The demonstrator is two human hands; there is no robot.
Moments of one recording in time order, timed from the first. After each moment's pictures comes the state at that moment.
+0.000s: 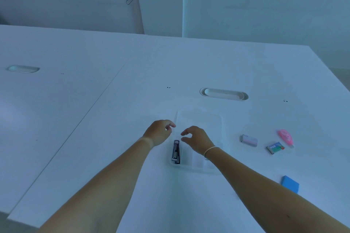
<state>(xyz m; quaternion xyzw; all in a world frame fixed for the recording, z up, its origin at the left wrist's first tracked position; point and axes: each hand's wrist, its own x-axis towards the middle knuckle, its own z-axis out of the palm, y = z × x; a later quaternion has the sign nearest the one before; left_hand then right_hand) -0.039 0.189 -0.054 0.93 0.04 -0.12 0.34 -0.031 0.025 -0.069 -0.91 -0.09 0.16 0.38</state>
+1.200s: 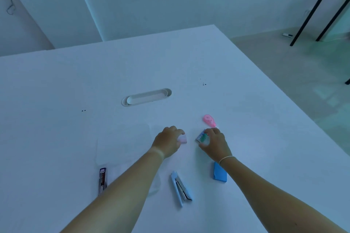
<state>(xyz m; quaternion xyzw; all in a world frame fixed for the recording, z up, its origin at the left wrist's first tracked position) 0.020 -0.064 -0.083 0.94 -0.25 -0.19 0.14 -0.044 -0.233 -0.110 -0.93 0.19 0.03 0.32</state>
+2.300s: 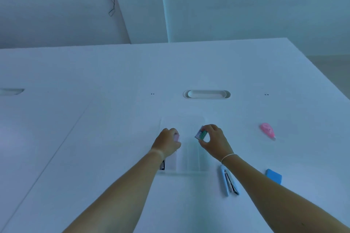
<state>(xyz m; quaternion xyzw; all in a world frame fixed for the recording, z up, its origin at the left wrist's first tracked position) -0.039 0.099 -0.055 0.95 0.04 -0.15 0.28 -0.032 -0.083 -0.084 -0.93 -0.05 0.01 0.36</state>
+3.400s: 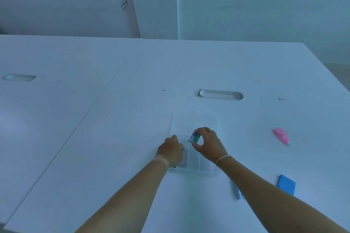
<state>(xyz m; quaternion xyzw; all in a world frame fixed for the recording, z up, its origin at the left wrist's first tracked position) -0.065 0.126 -0.074 0.97 -0.03 -0.20 0.14 -0.036 -0.027 -0.087 -0.93 -0.11 0.05 0.33</state>
